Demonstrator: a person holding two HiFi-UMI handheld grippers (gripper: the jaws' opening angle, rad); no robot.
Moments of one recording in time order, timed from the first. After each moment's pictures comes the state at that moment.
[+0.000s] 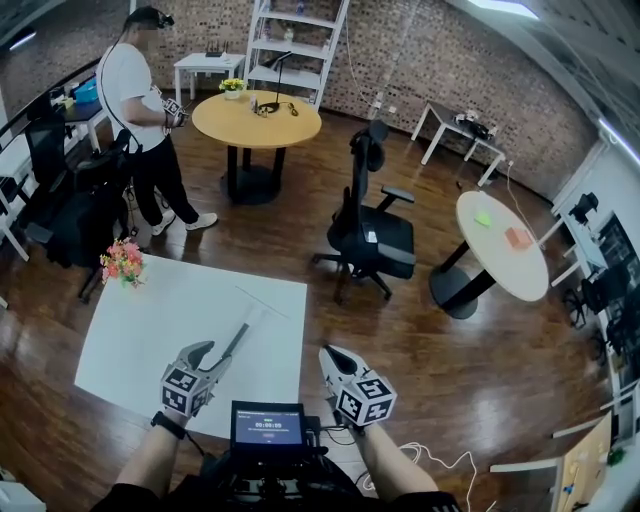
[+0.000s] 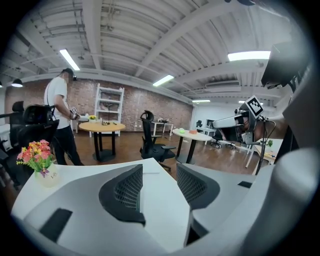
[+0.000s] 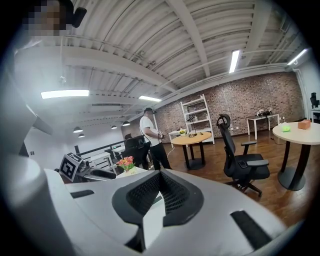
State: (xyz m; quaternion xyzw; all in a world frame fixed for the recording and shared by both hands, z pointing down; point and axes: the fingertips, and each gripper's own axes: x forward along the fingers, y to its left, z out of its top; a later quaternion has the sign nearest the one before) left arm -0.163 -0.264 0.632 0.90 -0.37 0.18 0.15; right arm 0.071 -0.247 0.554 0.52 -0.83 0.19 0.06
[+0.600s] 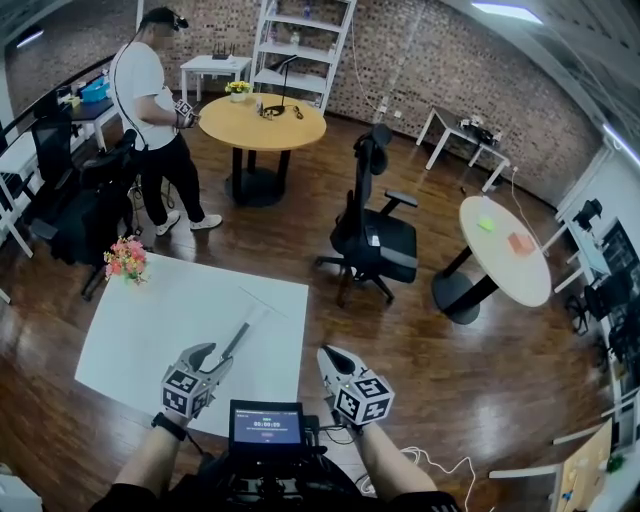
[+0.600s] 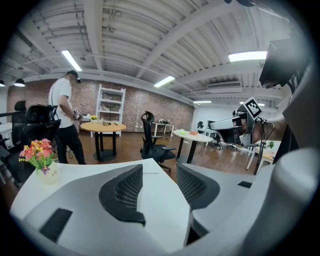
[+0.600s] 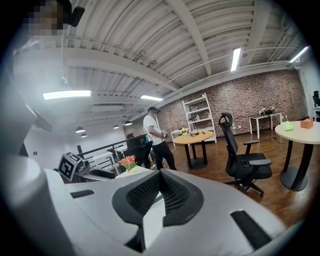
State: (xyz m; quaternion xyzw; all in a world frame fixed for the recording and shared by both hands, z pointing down) left arm -0.160 -0.255 0.630 0.90 -0.38 0.17 0.15; right arm 0.070 -0.246 0.556 0.51 -0.84 0.19 0.06
